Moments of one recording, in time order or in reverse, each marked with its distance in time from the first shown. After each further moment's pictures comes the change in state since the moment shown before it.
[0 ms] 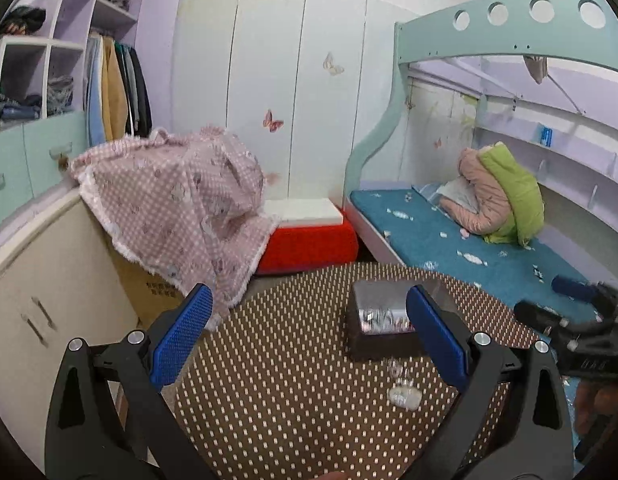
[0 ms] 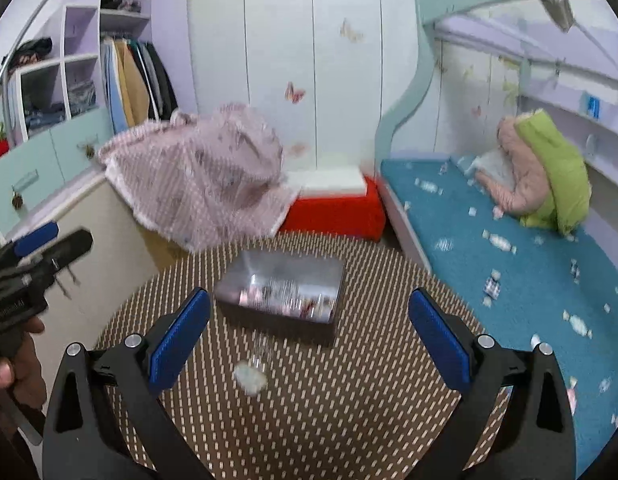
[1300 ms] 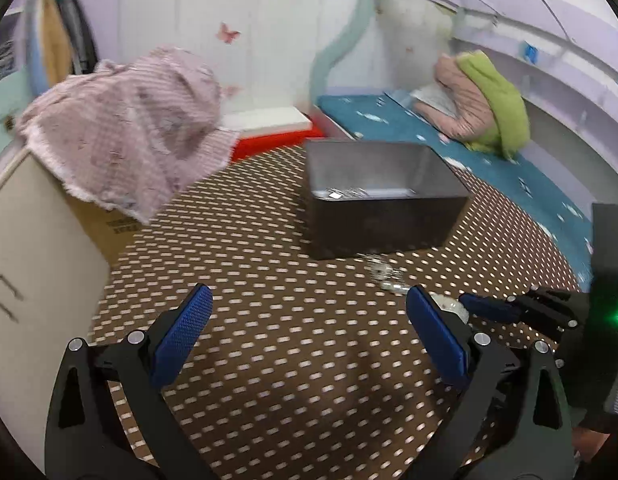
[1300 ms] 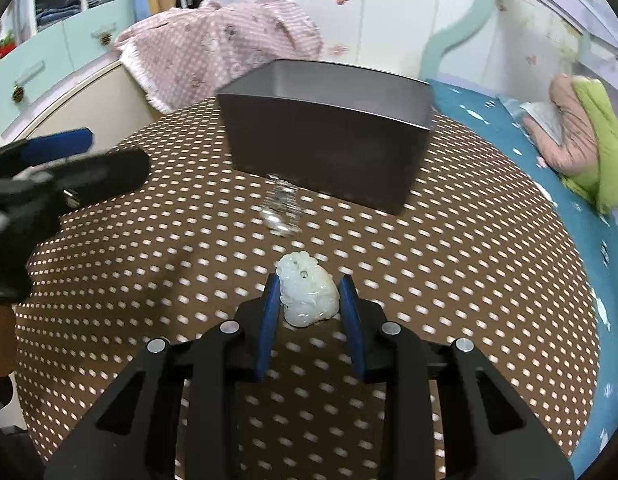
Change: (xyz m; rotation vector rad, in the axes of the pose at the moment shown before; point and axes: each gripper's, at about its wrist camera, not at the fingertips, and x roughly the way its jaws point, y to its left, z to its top) left arm 0.098 -0.043 -0.082 0.101 0.315 -0.113; right arm 0.084 0.012 -0.085 -0.116 0.271 0.037
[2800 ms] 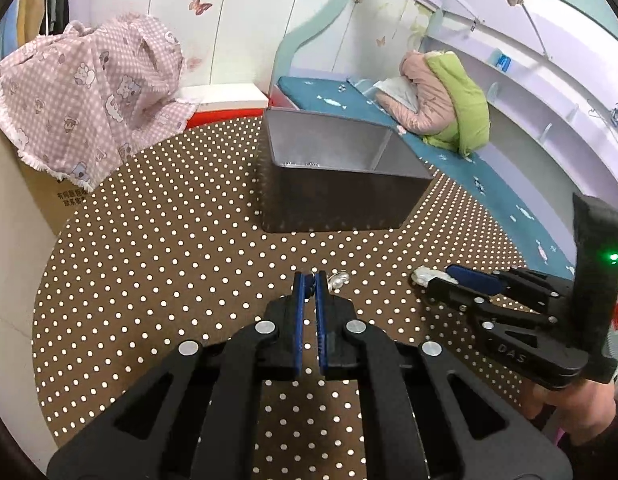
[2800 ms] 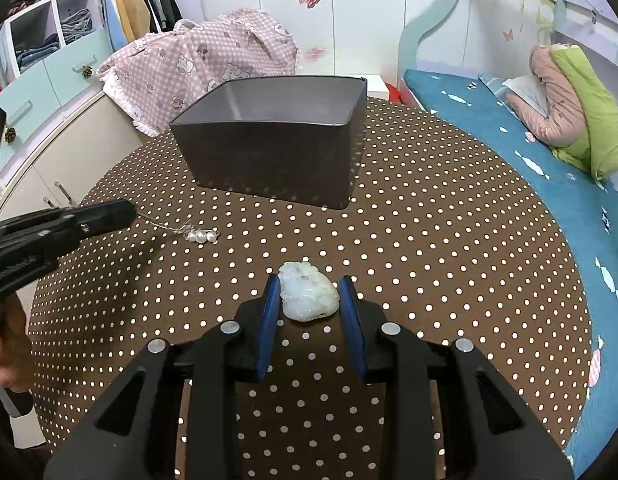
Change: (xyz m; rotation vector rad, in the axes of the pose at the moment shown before) left arm -0.004 0.006 -0.012 -0.073 0.047 -0.198; right arm -0.013 -0.023 0.004 0.088 -0.013 0.034
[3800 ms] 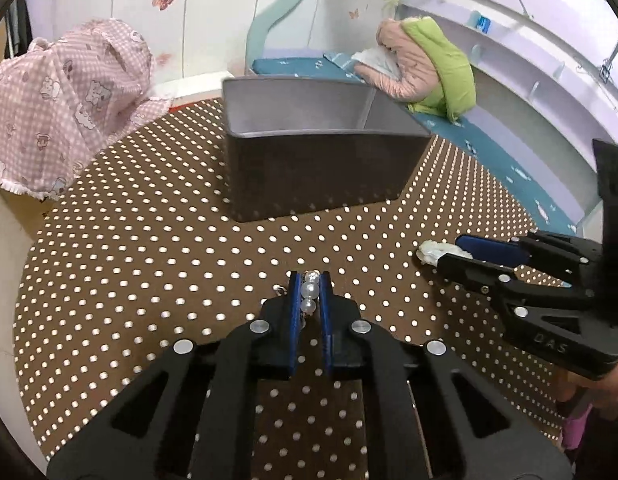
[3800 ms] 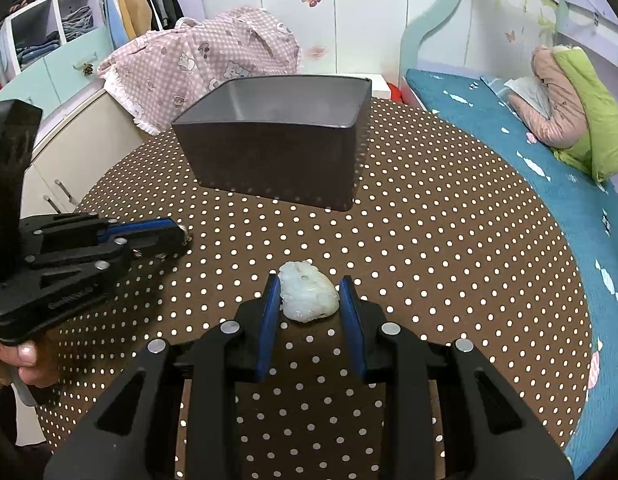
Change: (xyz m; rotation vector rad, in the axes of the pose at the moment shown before) left arm 0.033 -0.011 0.000 0.113 0.073 -0.019; right arm 0.002 0.002 0.001 -0.011 0.001 0.003
